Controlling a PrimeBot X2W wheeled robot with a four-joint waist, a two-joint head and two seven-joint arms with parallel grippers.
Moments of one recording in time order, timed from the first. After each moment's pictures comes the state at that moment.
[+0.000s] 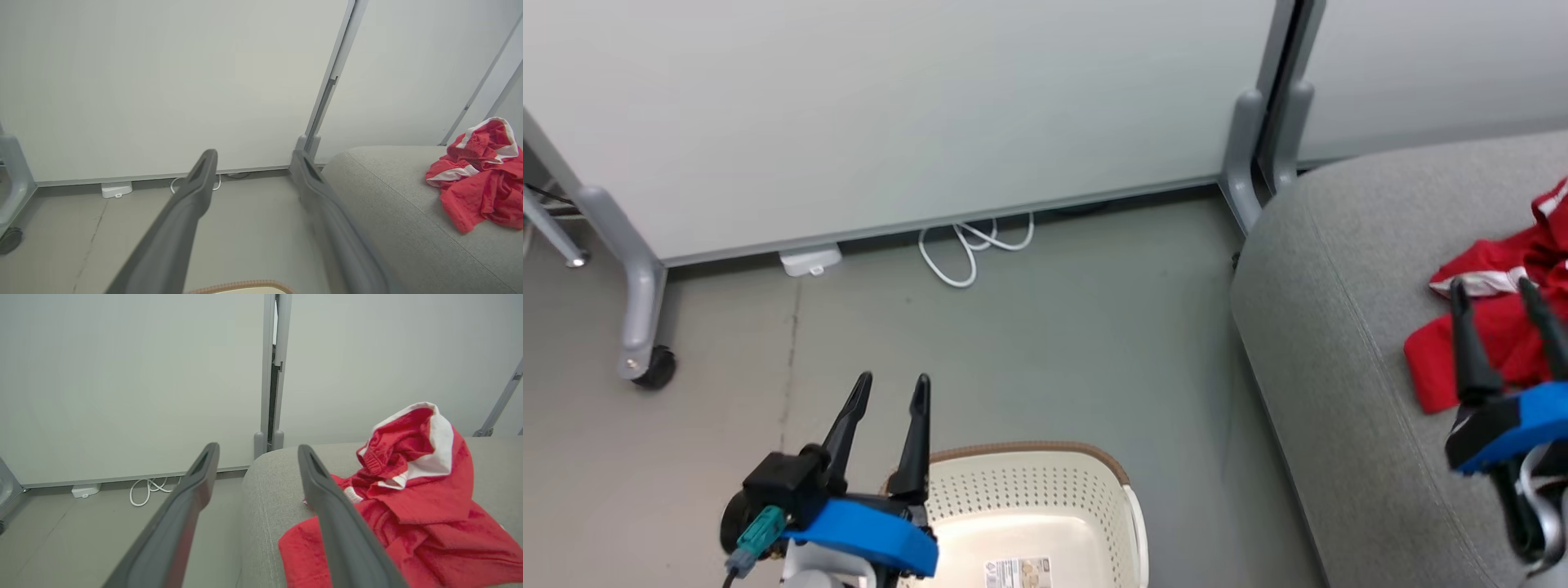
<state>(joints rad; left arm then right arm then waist) -0.13 0.09 -0.26 0.31 -0.37 -0.13 -0.26 -0.27 -0.24 -0.17 0.26 0.18 0.13 -0.04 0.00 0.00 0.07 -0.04</state>
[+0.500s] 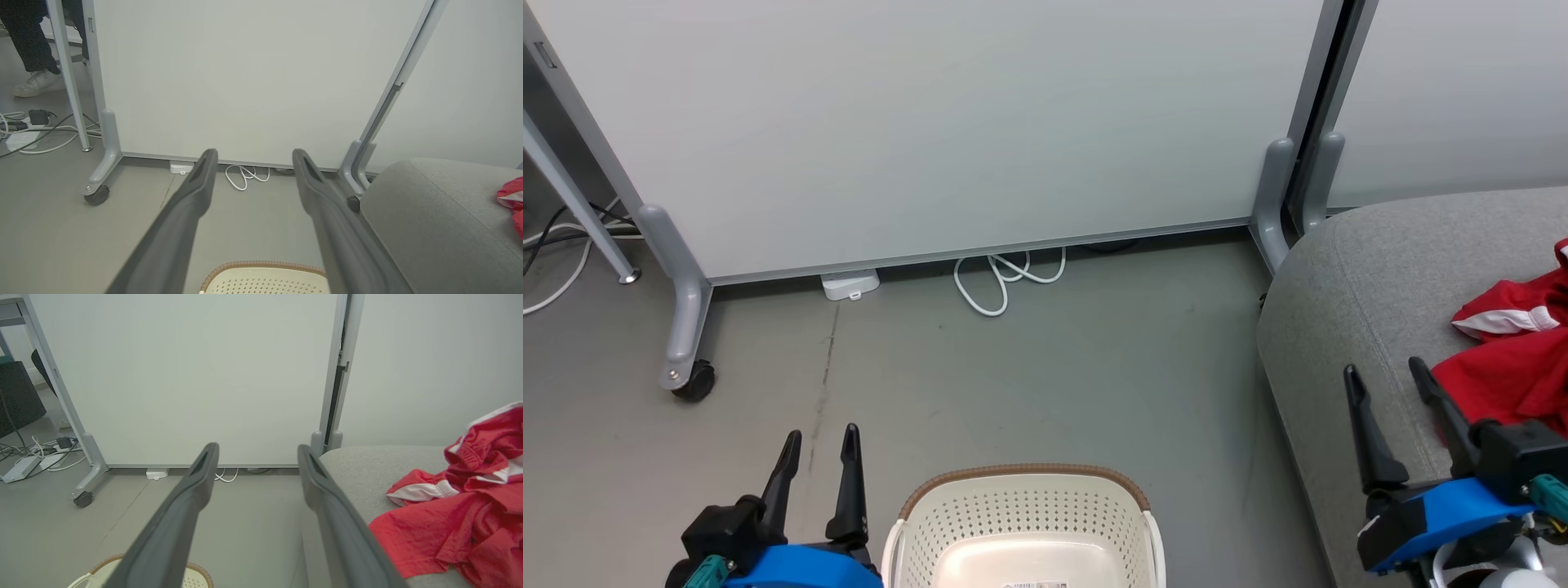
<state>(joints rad) -0.03 0.09 -0.11 0.35 -0.35 -0.12 -0.26 -0.02 -0.09 -0.08 0.00 0.11 0.13 -0.01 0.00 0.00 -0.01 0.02</state>
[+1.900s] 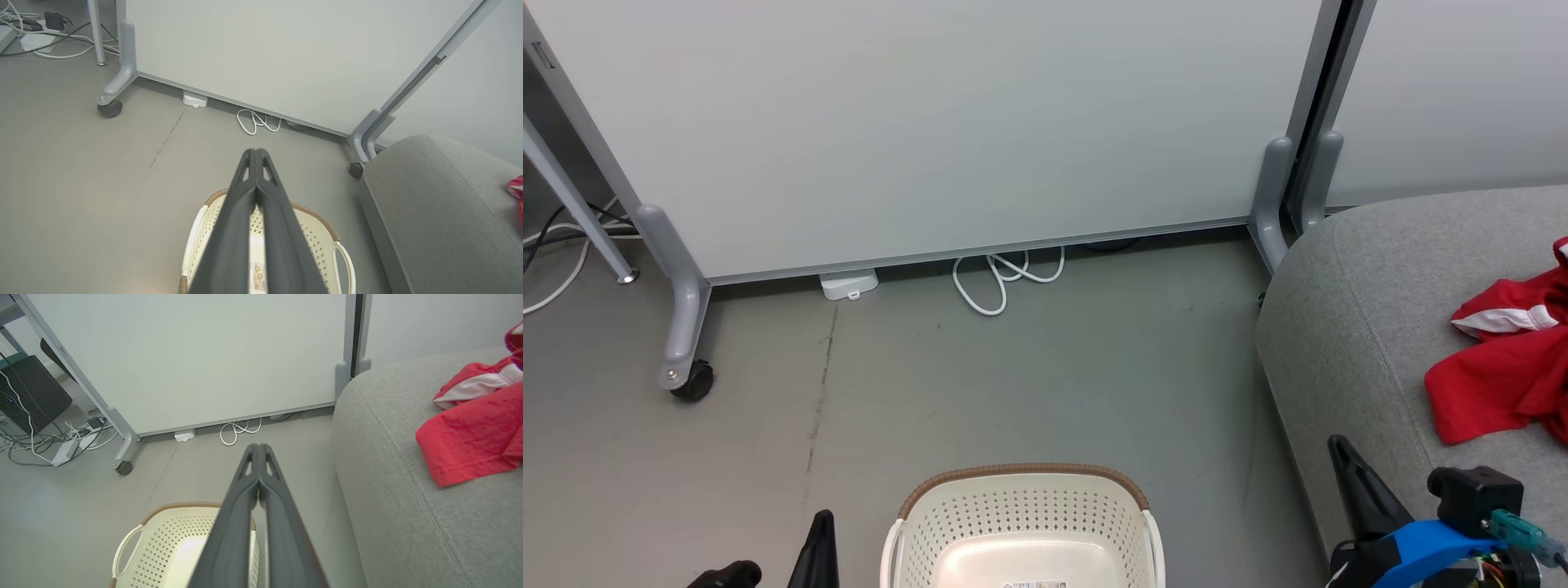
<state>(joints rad) 0.05 0.05 -0.07 0.46 -0.48 -0.13 -0.22 0.03 -0.05 -0.03 0.14 0.25 0.13 0.03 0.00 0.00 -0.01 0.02</state>
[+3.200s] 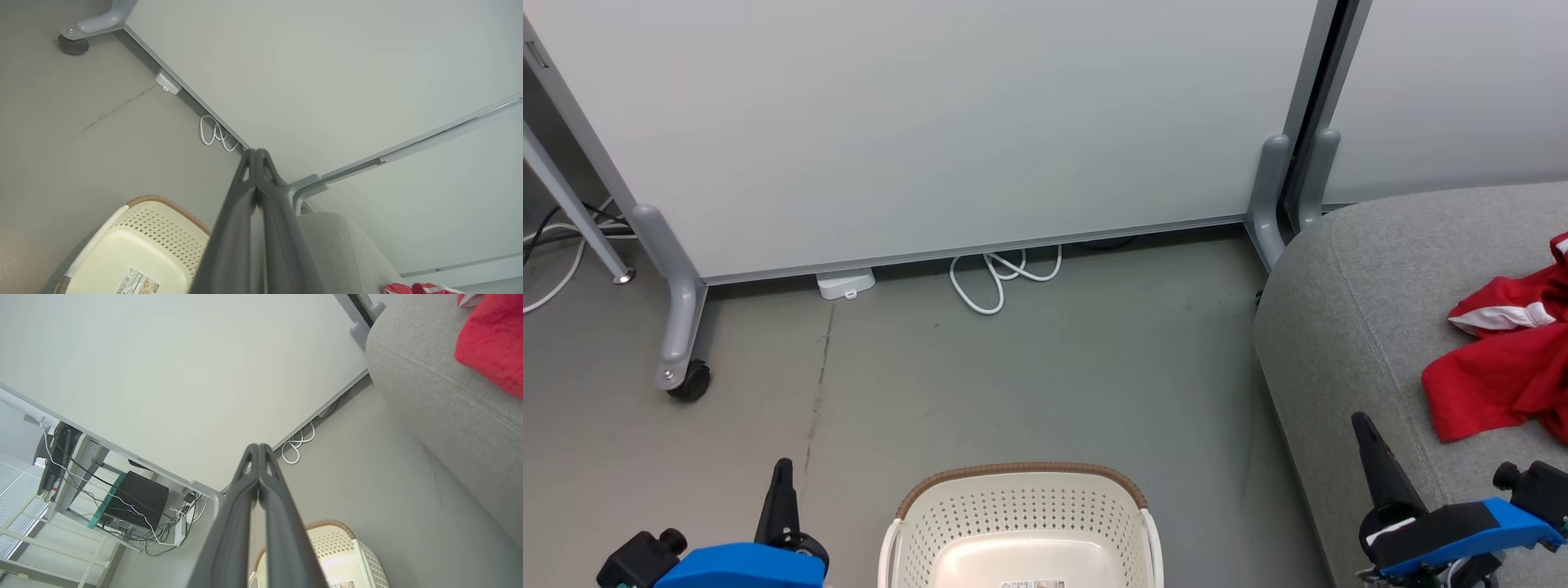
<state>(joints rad) -0.02 0.05 0.02 0.36 -0.99 -0.13 -0.07 -0.02 -0.05 -0.07 0.19 0.87 0.13 0.07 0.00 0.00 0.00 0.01</state>
